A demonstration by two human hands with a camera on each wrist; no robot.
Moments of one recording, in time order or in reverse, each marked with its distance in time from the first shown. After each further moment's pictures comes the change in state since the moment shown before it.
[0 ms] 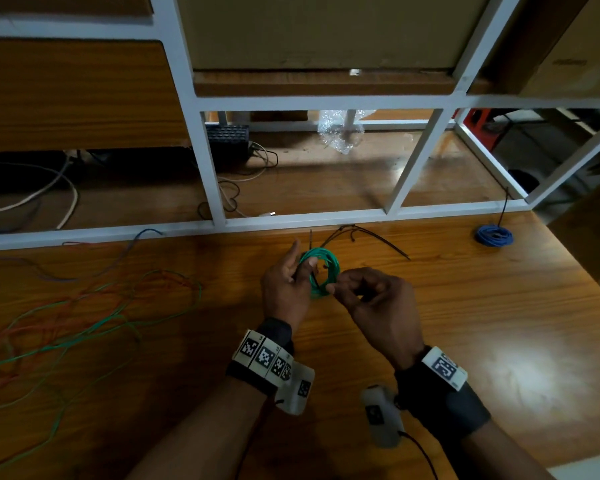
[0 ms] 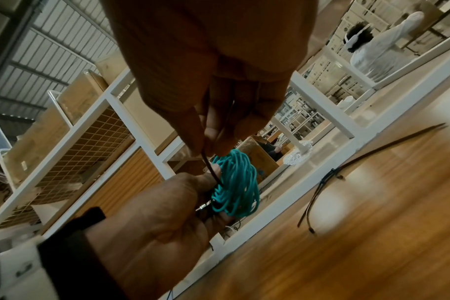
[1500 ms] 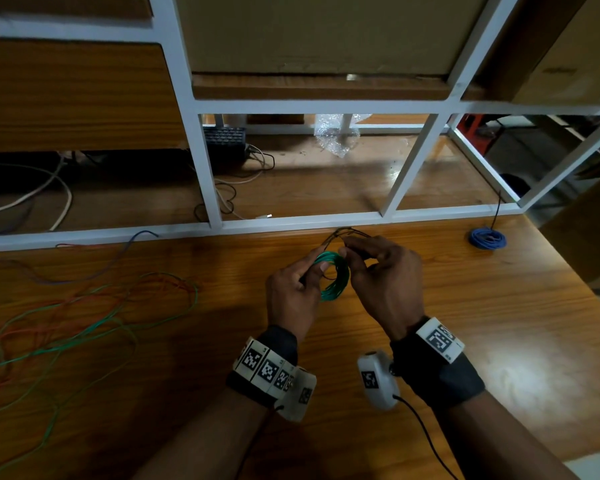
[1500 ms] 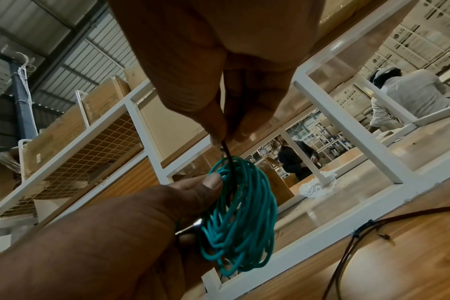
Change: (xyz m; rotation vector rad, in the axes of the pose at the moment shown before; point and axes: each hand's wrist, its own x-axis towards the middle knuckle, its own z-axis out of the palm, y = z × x) left_hand -0.015 0.022 0.001 0.000 -0.052 0.185; right_hand 0.039 -0.021 -0.008 -0.249 0.194 -0.160
